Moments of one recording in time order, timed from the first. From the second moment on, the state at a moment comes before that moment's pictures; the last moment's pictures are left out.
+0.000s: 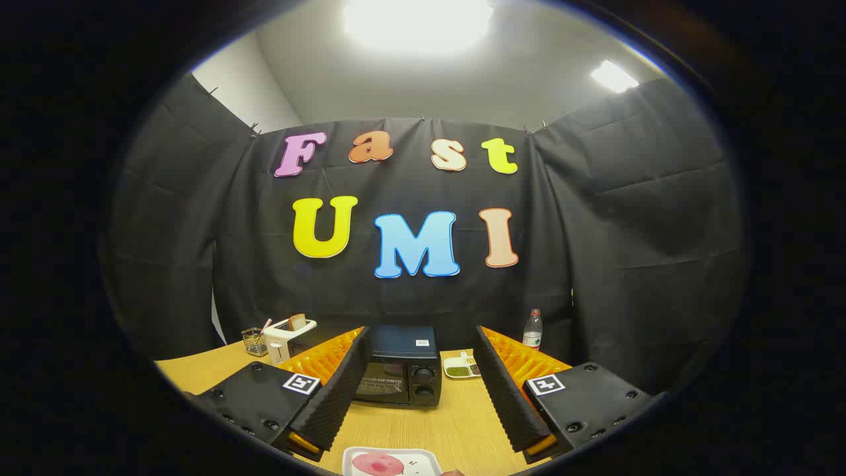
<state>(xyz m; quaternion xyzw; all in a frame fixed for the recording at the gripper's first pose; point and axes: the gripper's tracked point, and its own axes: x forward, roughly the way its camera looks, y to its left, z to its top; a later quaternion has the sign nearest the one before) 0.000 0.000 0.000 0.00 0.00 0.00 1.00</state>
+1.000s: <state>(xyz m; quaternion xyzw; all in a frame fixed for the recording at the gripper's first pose) -0.002 0.014 0.002 0.00 0.00 0.01 1.00</state>
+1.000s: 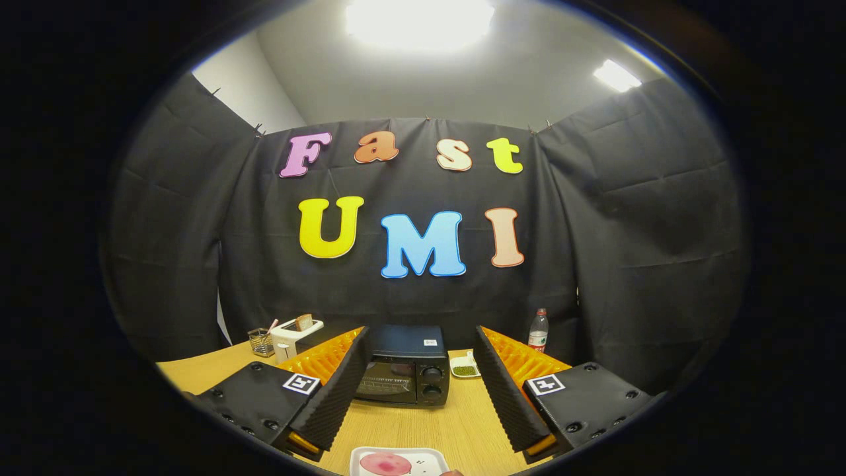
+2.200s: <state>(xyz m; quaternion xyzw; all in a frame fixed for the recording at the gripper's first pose) 0.099 0.071 -0.026 0.03 0.03 0.03 1.00</state>
